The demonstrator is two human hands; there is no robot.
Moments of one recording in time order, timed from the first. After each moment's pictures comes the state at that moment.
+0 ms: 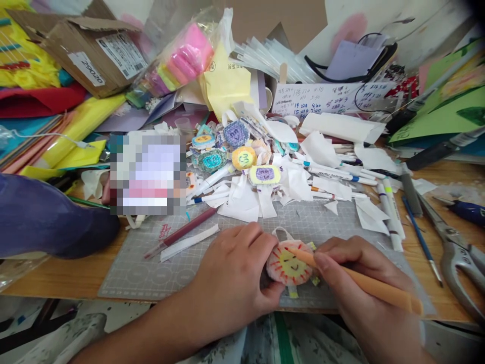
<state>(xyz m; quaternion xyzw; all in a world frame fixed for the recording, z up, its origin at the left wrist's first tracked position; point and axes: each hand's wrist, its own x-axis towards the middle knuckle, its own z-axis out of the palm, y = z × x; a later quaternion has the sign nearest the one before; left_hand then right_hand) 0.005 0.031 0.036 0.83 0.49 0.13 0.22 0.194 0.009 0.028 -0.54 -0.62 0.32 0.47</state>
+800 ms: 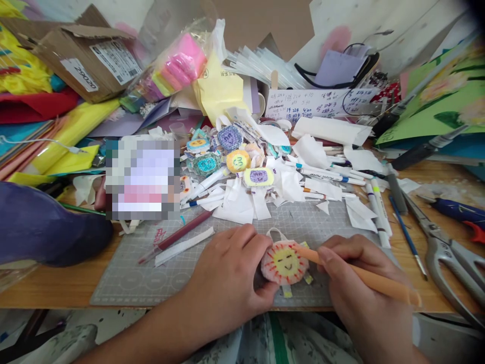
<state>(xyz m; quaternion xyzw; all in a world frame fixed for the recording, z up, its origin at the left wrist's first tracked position) 0.004 0.031 0.036 0.83 0.49 0.13 0.22 0.196 0.007 0.021 -0.58 -0.54 0.32 0.53</state>
